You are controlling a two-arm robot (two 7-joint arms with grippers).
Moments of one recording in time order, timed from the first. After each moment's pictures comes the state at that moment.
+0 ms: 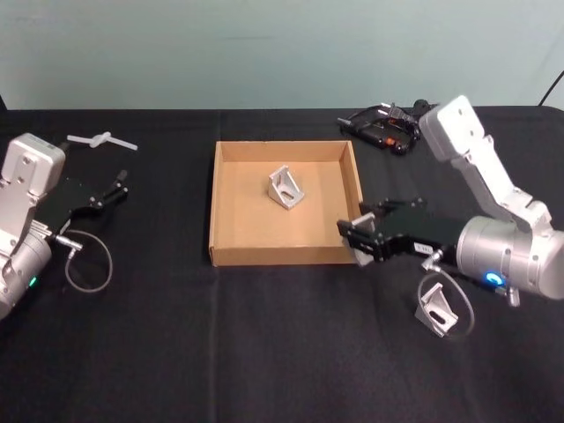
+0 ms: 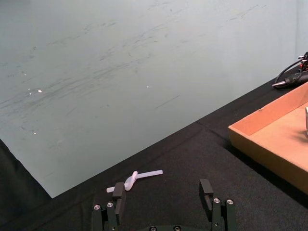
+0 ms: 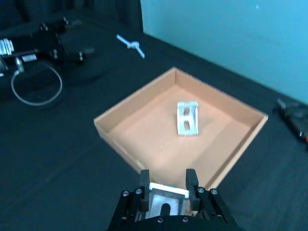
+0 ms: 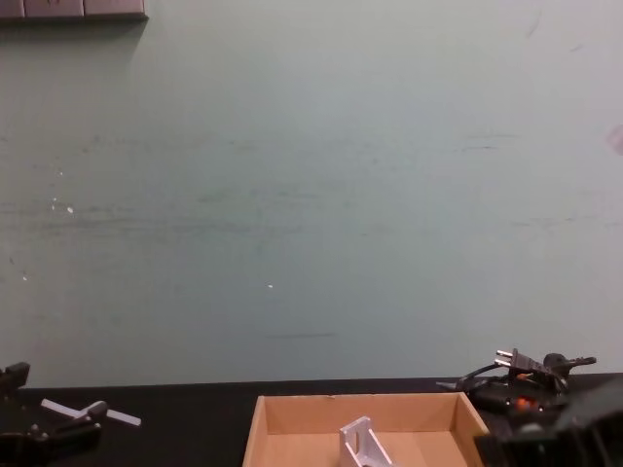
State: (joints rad) left arm -0.20 0.60 0.45 -1.41 -0.25 -0.12 0.03; right arm 0.14 0.58 -0.34 -1.84 0.38 0.58 0.40
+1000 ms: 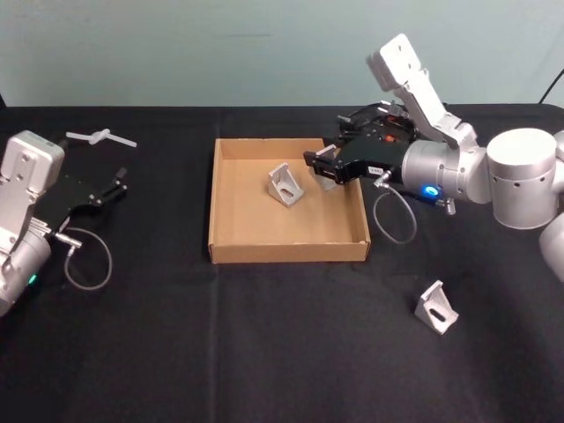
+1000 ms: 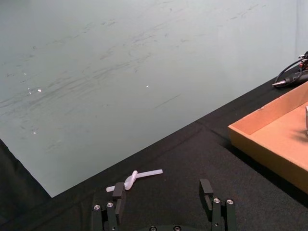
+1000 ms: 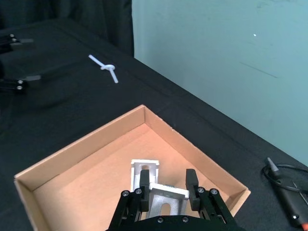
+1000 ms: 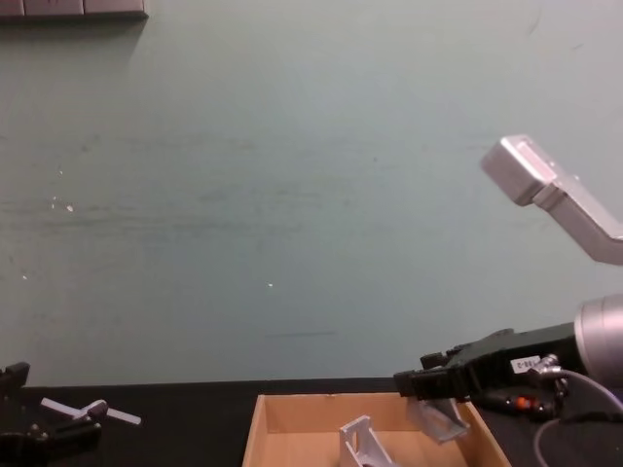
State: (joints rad) left arm -0.20 0.60 0.45 -1.41 -0.25 -0.12 0.03; right arm 0.59 0.40 -0.54 -1.24 0.31 0.34 0.53
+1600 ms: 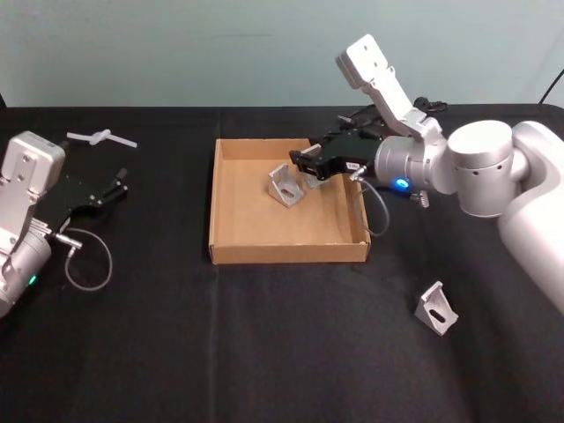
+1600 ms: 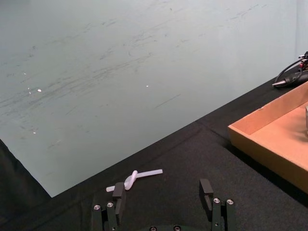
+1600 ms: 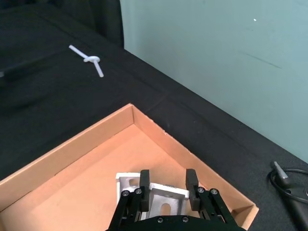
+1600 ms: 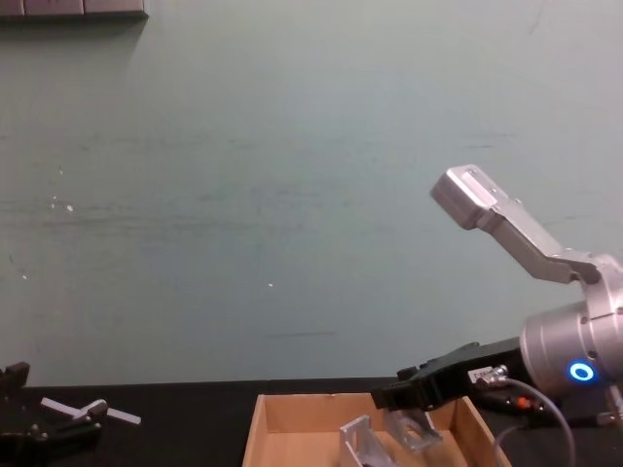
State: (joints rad) left arm -0.20 0.60 0.45 -1.41 -0.25 -0.12 0.03; right arm 0.69 0.28 -0.57 -1.04 0.25 0.33 0.50
